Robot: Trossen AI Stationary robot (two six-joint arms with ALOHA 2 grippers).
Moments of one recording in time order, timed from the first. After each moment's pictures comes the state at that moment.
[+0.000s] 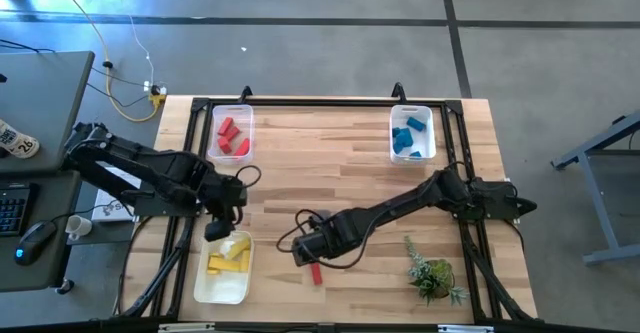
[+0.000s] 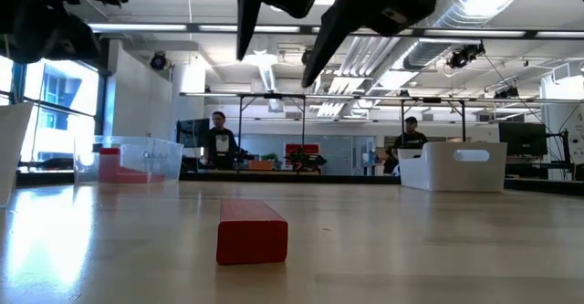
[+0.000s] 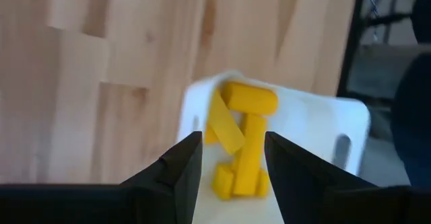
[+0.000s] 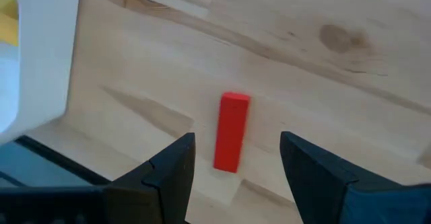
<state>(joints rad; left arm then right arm) -0.17 1.01 0.83 -0.98 0.27 -0.55 0.37 2.24 2.08 -1.09 0.04 1.58</state>
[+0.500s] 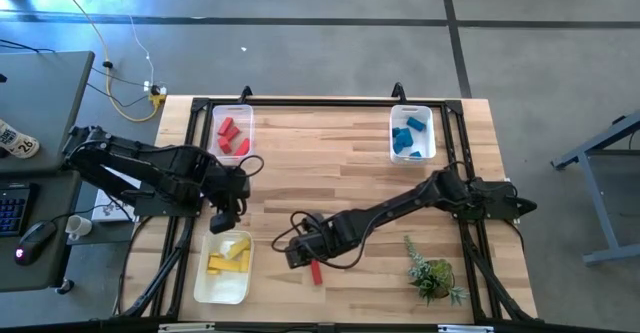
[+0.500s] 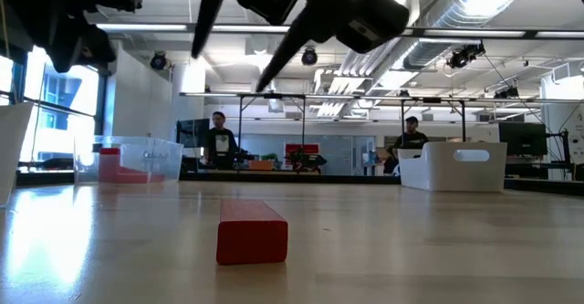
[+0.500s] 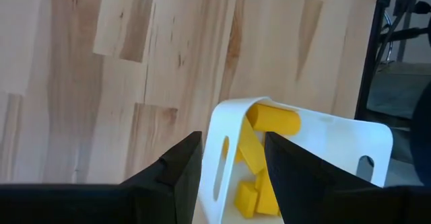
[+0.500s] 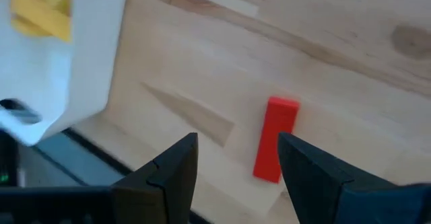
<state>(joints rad) -0.07 1.01 0.83 -0.98 0.24 -0.45 0.37 2.24 2.01 -0.89 0.03 1.56</state>
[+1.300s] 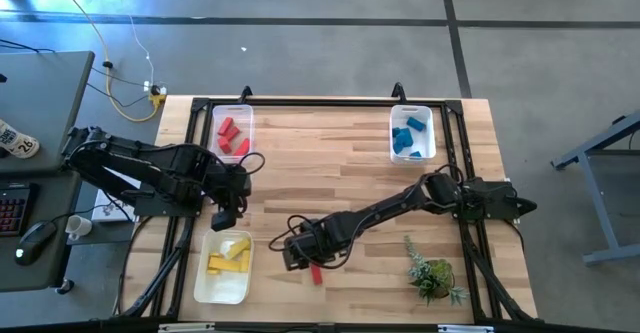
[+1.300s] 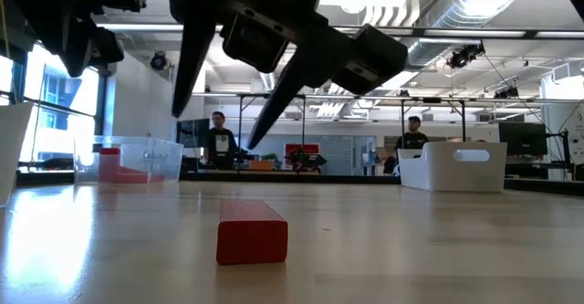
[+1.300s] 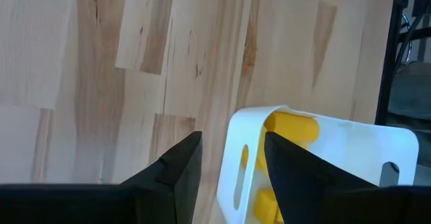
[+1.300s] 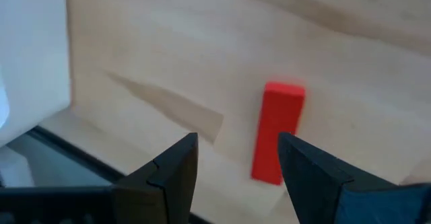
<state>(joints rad) -0.04 1.01 0.83 -0.98 0.19 -0.39 0.35 2.32 2.01 -0.85 -0.12 1.60</state>
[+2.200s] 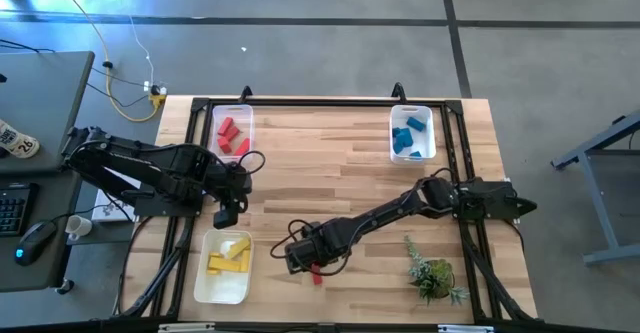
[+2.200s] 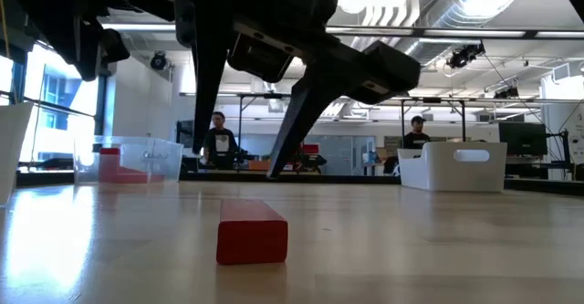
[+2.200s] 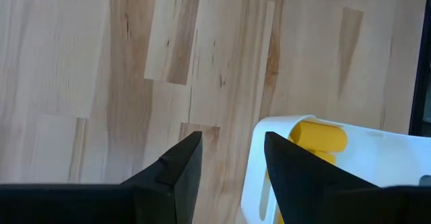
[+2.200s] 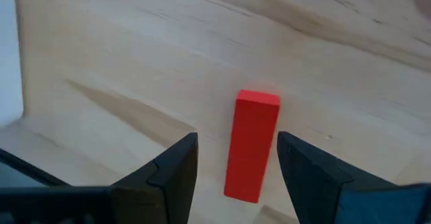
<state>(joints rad) -0.04 1.01 0.83 -0.98 0.11 -0.35 0.37 2.37 2.06 -0.92 -0.06 1.60</state>
